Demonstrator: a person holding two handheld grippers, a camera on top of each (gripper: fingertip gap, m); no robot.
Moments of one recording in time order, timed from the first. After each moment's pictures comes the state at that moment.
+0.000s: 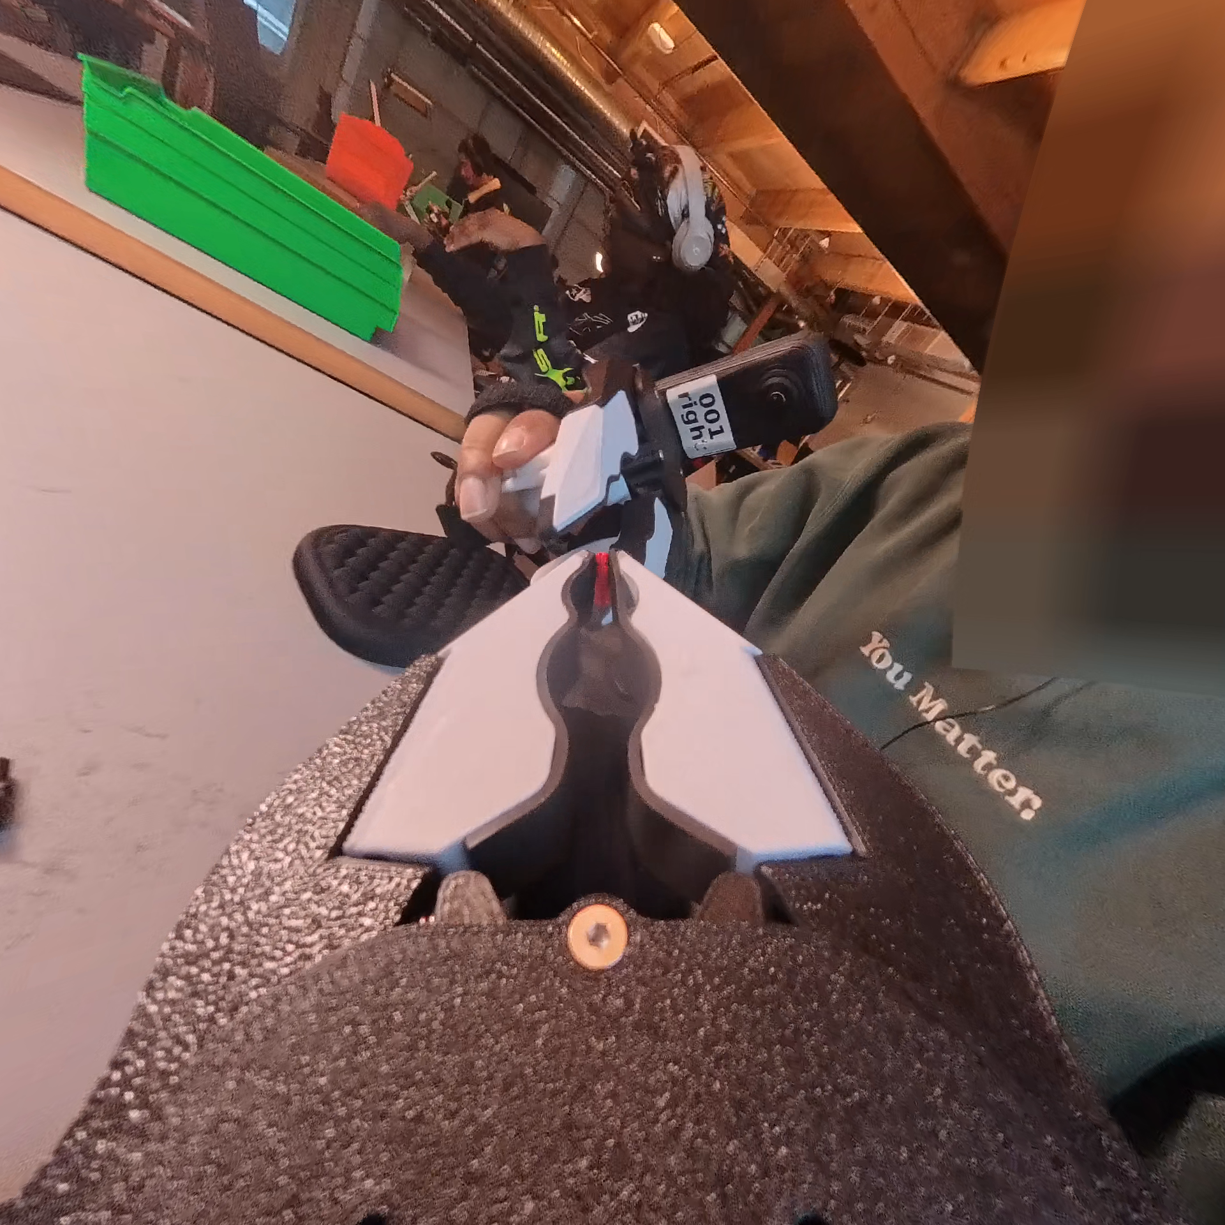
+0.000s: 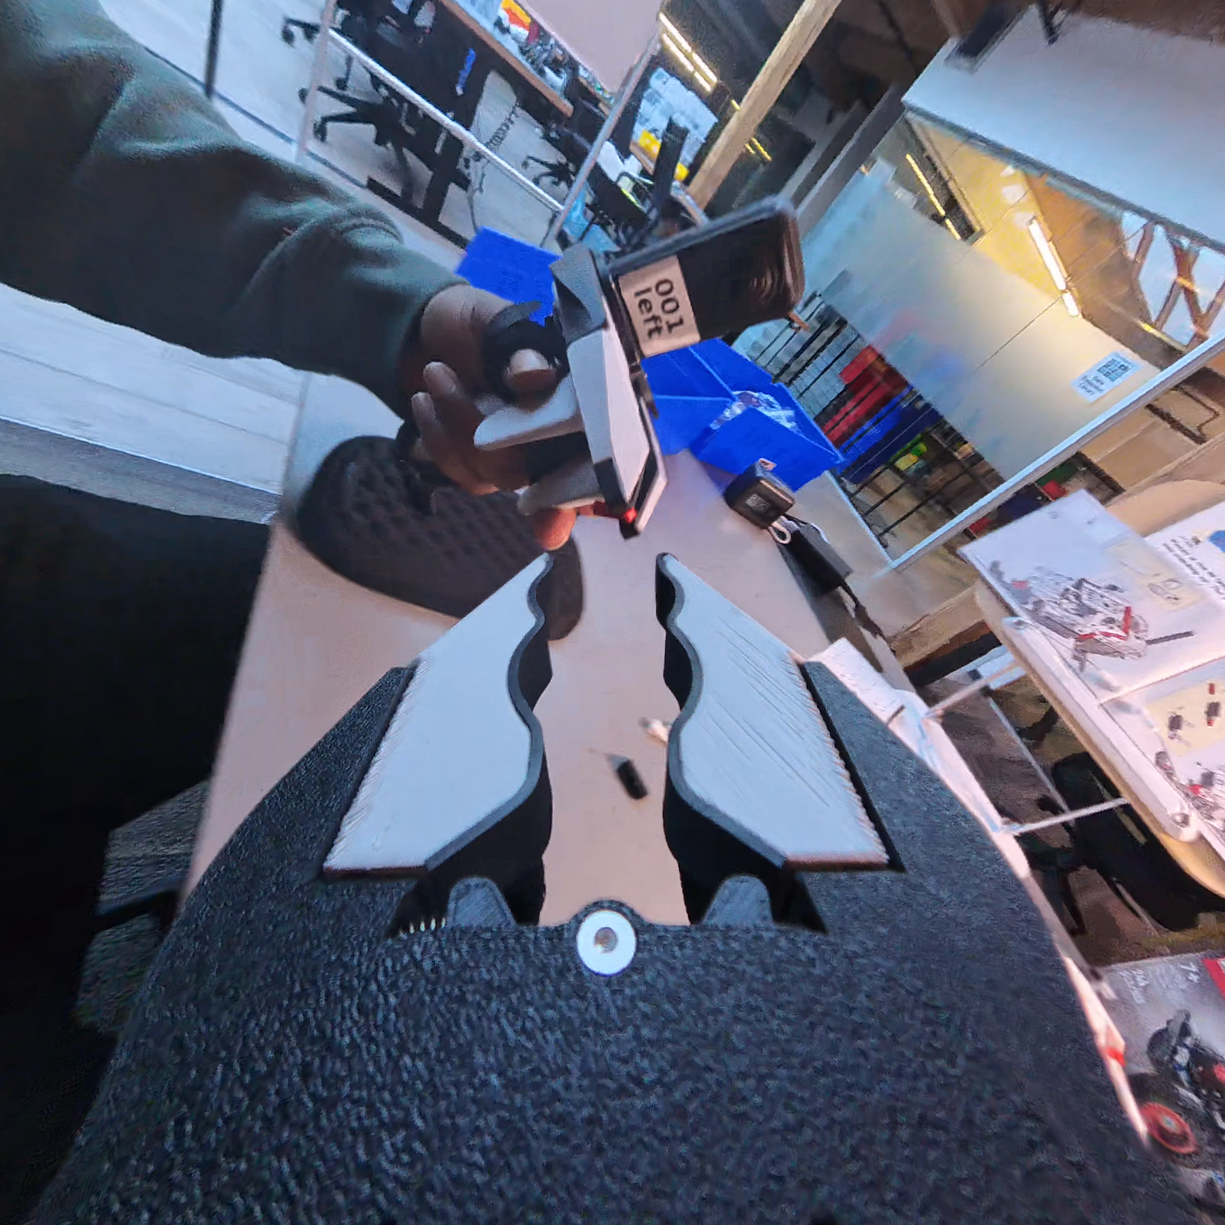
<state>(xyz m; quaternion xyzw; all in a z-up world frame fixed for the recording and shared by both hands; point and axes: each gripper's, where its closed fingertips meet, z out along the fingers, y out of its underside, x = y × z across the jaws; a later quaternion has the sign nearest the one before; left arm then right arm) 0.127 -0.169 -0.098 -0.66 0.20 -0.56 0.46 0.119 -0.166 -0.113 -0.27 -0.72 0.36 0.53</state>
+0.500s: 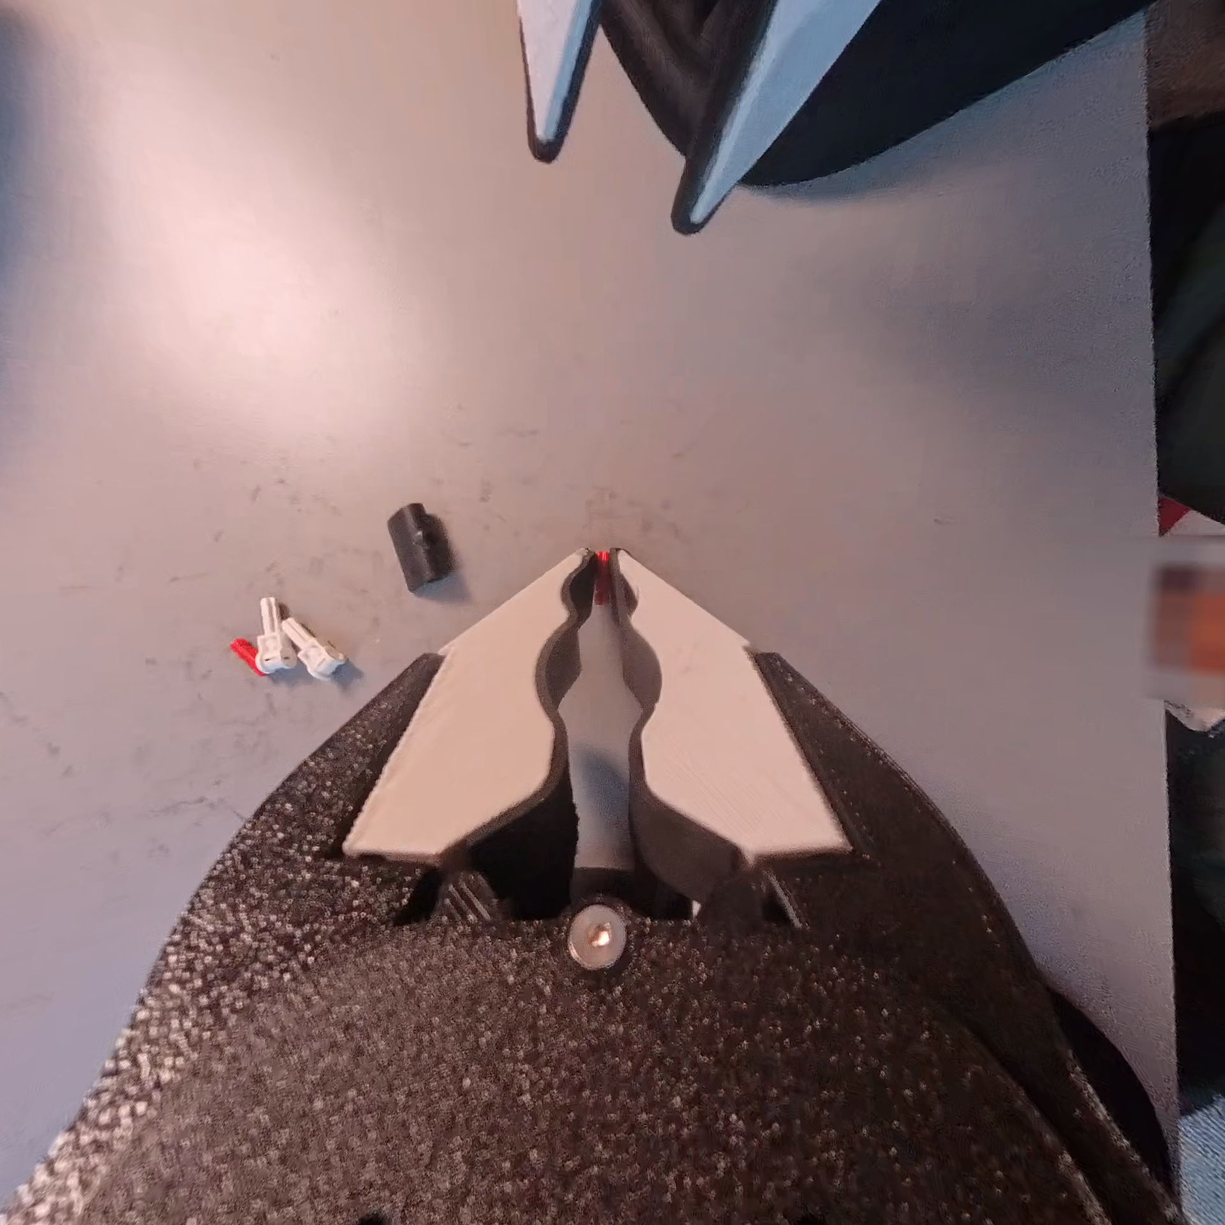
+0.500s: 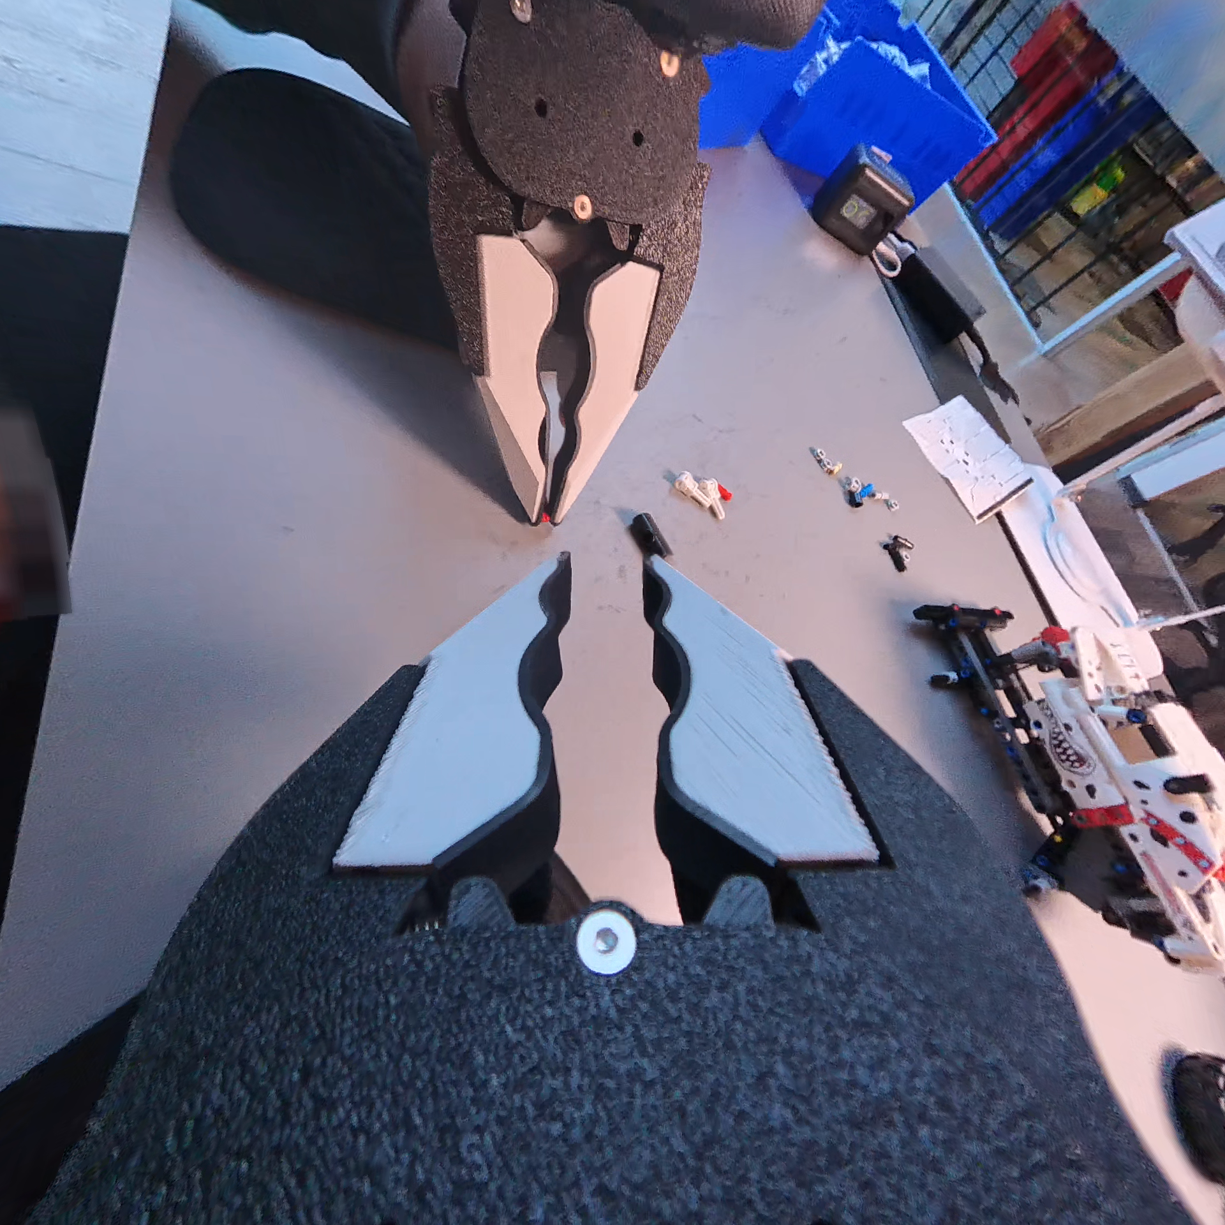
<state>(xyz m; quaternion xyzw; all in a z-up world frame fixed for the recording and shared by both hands) 0.088 -0.112 -0.270 -0.84 0.44 -0.09 0.30 0.128 -0.085 -0.201 -0.37 -0.78 0.29 0.42</state>
